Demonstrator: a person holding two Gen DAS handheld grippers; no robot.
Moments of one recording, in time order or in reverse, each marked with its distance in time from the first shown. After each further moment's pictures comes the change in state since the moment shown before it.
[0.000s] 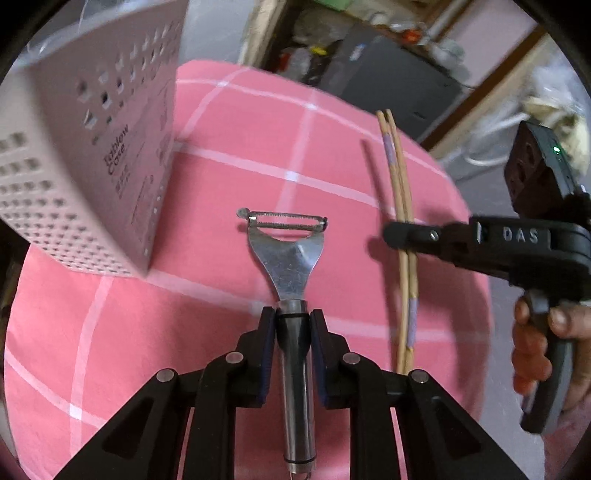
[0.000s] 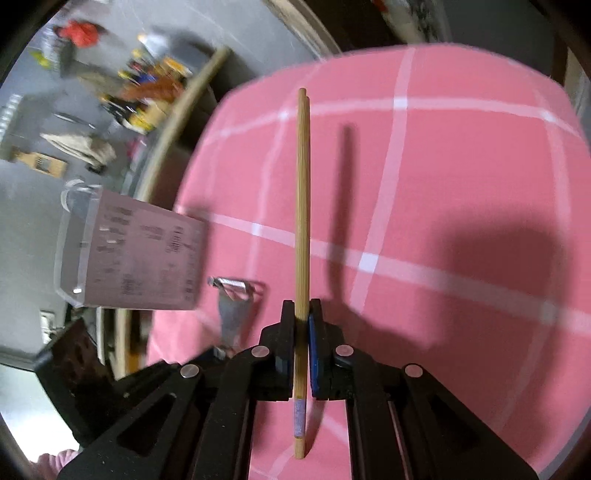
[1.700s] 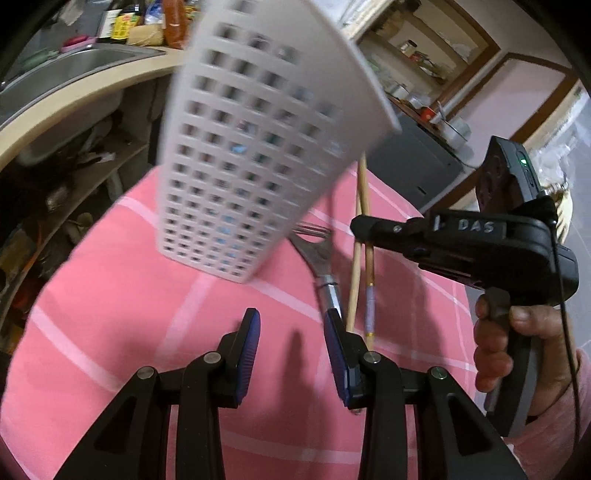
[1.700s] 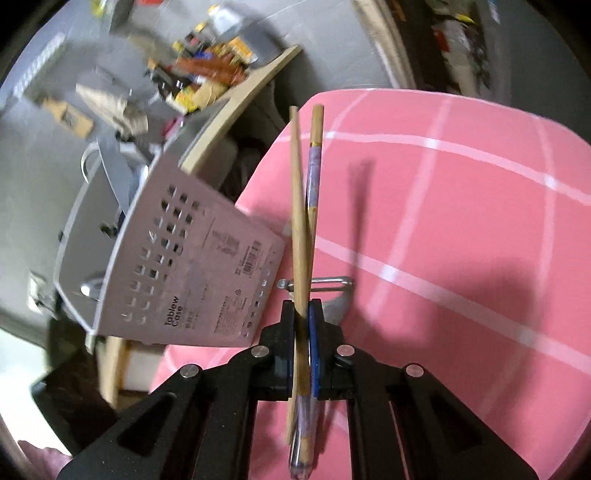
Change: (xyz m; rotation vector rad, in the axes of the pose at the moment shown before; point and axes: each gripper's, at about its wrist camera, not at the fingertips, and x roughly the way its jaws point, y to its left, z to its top) left arm -0.024 0.073 -0.017 -0.188 -0.231 -0.075; right arm 0.002 0.091 0.018 -0.165 -0.052 0.006
